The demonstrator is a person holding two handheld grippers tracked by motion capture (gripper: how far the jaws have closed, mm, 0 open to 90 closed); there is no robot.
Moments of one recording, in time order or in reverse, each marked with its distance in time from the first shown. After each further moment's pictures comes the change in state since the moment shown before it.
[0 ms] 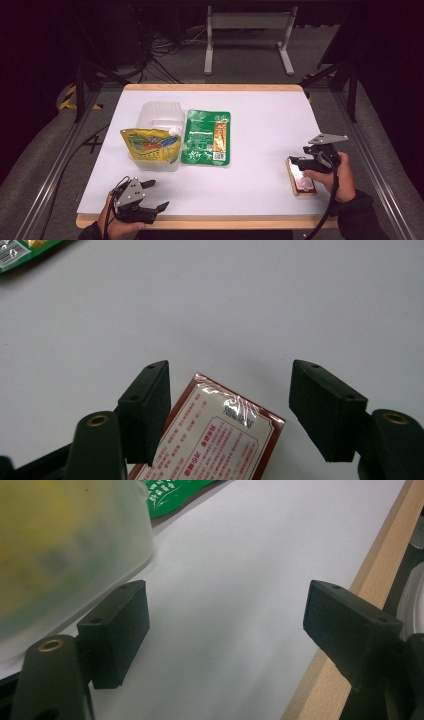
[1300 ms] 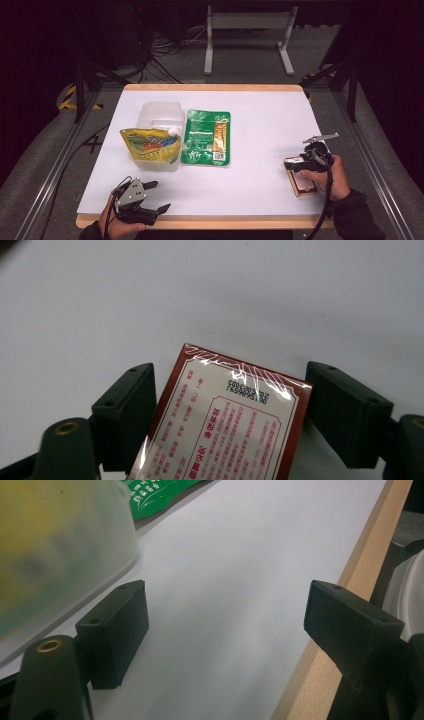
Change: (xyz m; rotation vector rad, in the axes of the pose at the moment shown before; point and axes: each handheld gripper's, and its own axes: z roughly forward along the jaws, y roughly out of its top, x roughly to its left) left arm 0.000 0.001 0.001 -0.004 -0.045 0.006; right arm -0.005 -0.005 0.027 0.136 0.094 0.126
